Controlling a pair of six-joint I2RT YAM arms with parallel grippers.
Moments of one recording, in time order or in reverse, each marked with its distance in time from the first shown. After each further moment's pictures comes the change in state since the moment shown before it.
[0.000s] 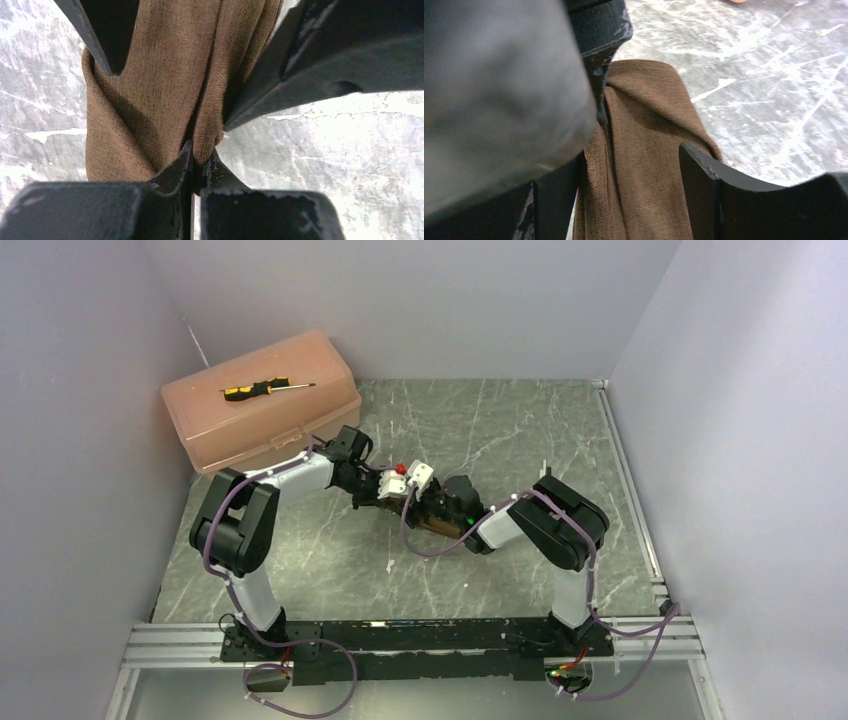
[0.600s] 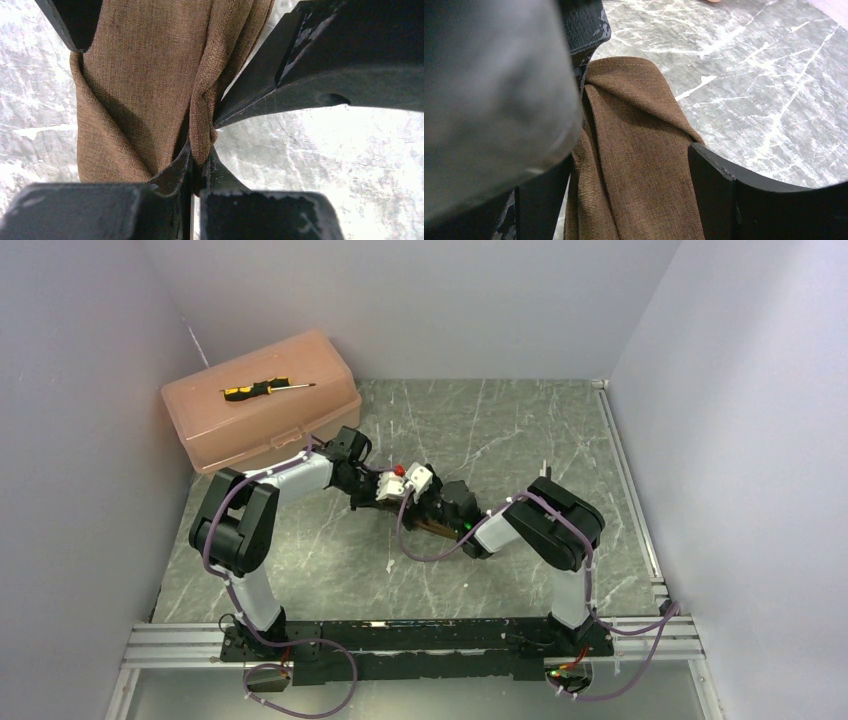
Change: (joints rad) left arm 0.013 0.000 0.000 -0.025 -0.008 0.013; right arm 0.043 0.023 -0.001 0.047 0.163 -0.029
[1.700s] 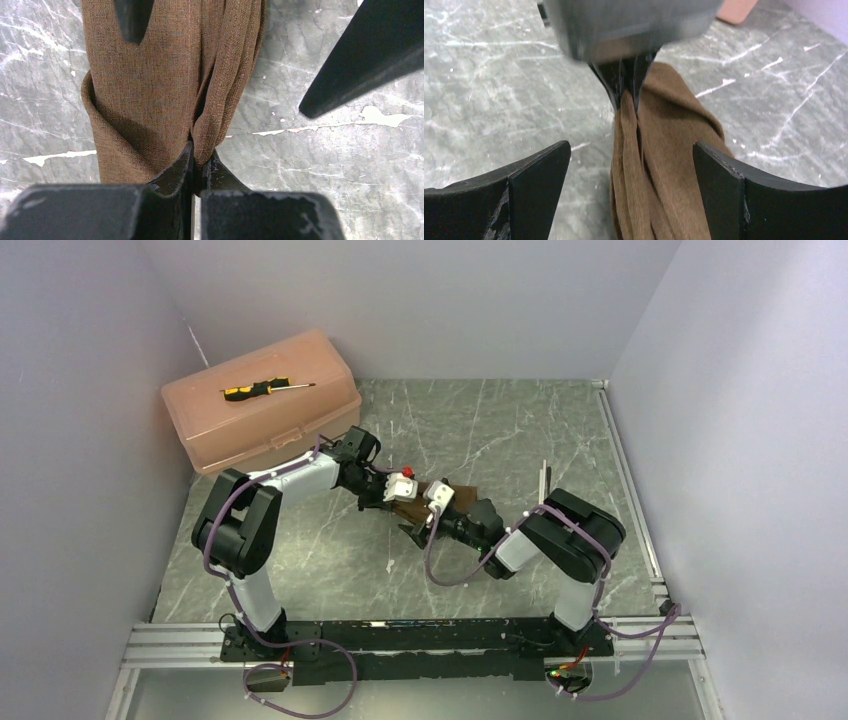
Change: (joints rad) left arm -0.047 0.001 0.025 -0.014 0.012 -0.013; right arm -0.006 -0.131 -0.266 0.233 -0.118 0.035
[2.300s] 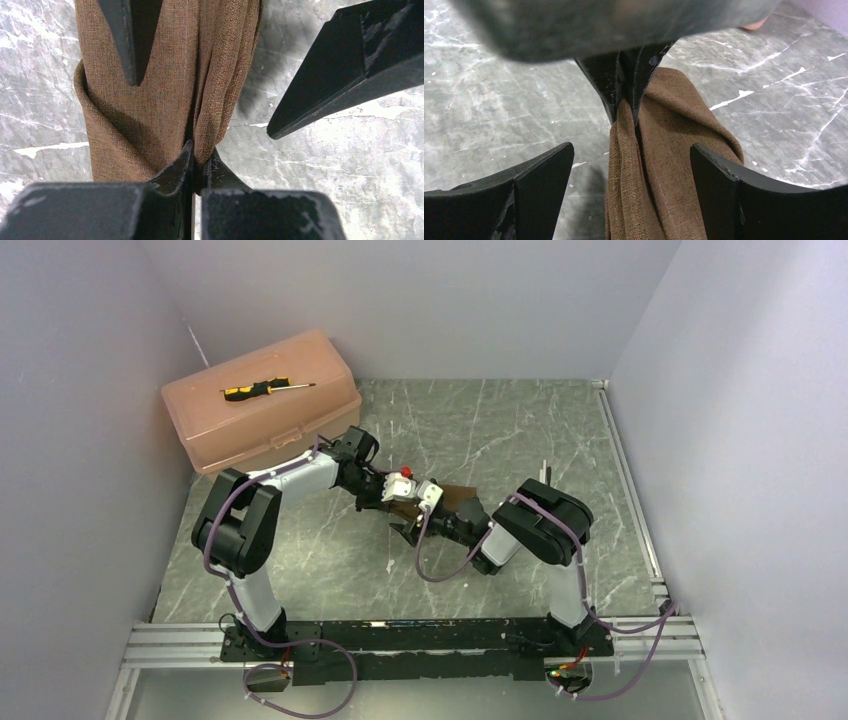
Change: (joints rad) left arm 0.006 0.000 0.003 -0.024 -0.005 0.003; right arm 0.000 0.193 0.107 0.102 -0.038 0.002
